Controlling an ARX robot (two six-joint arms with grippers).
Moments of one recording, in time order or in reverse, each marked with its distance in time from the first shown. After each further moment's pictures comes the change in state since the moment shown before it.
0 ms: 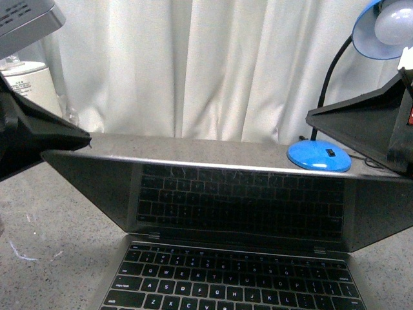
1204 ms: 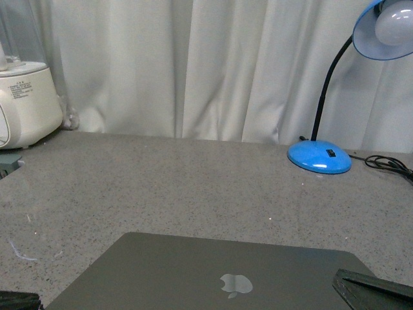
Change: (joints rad) left arm 0.050 -0.266 -0.423 0.072 0.158 -0.319; right arm 0.301 -0.333 -0.425 0.064 0.385 0.503
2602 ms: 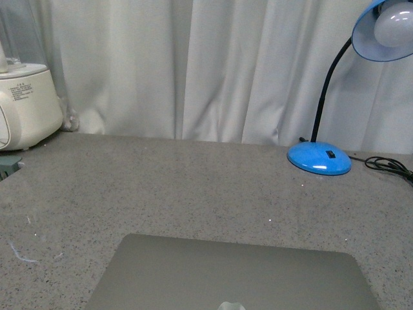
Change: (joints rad) left arm 0.484 -0.663 0.016 -0.170 0.382 -0.656; right arm 0.211 -0.502 0.023 -0.071 0.680 -0.929
